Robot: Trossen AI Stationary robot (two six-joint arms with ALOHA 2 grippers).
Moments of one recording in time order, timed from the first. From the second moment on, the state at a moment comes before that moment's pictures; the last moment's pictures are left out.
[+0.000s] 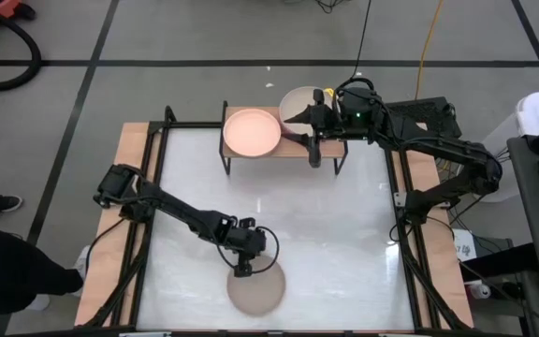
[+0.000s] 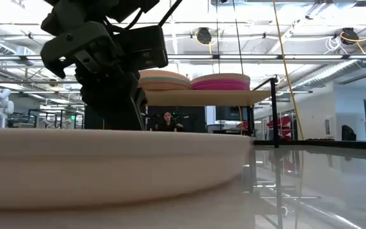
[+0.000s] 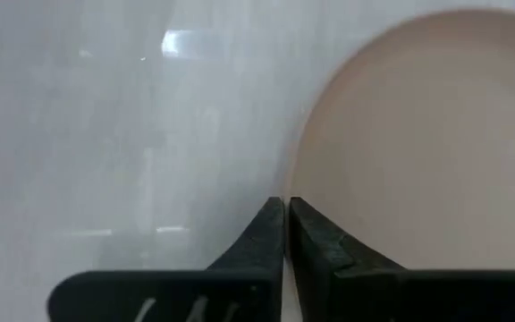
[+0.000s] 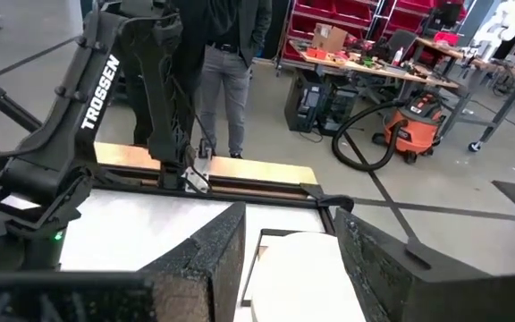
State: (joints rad) left arm -0.30 1.82 1.01 -0.17 0.01 -0.29; right arm -0.30 1.36 1.43 -0.28 -0.18 -0.23
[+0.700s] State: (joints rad) left arm 0.39 1.06 1.01 -0.31 -0.04 -0.01; right arm -0.30 1.13 1.43 -0.25 -0.18 -0.15
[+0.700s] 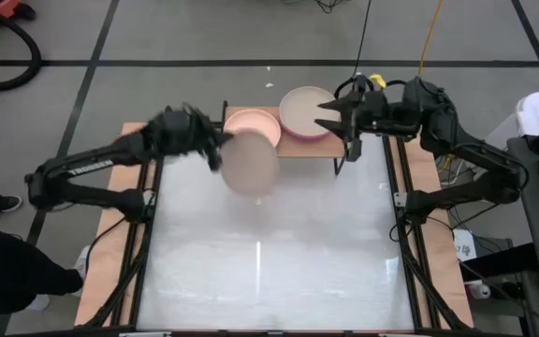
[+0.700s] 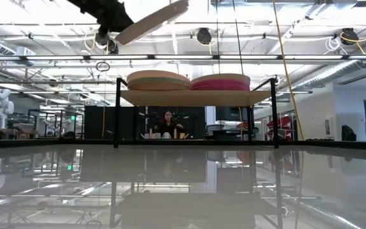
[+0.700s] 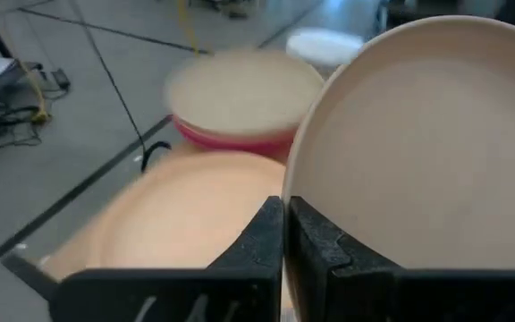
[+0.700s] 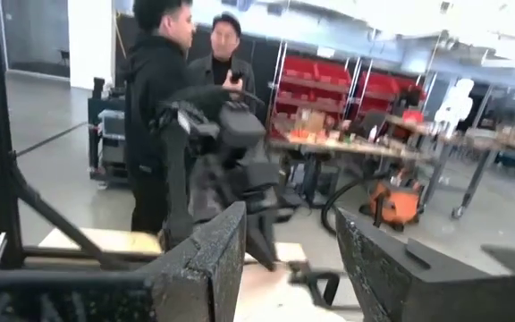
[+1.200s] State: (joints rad) left arm 0.73 1.44 1.36 -0.62 0.18 0.03; right arm -0.30 1.13 1.43 -0.24 -0.18 -0.17
